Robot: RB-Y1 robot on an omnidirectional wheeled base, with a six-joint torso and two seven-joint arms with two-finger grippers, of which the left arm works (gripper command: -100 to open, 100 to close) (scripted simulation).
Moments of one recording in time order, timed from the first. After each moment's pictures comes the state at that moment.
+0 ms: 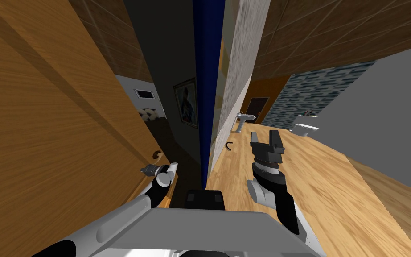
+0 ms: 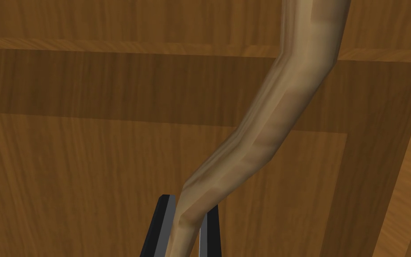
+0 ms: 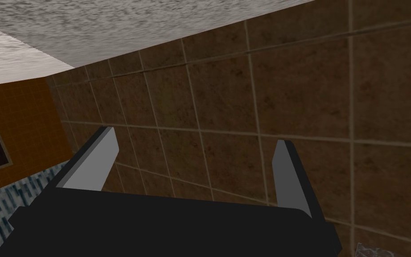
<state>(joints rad) -0.54 0.08 1.14 -0.39 0.60 -1.32 -0.75</state>
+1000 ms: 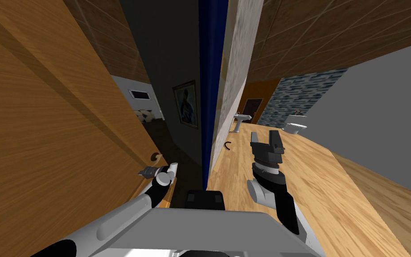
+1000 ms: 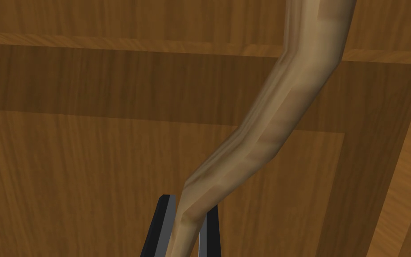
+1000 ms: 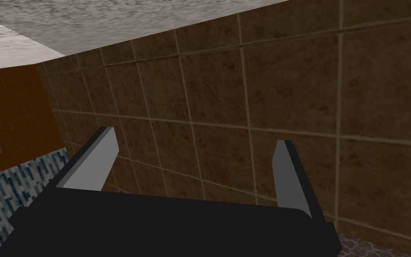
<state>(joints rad) -0.55 0.08 1.18 -0.37 0.63 -1.36 -0.75</state>
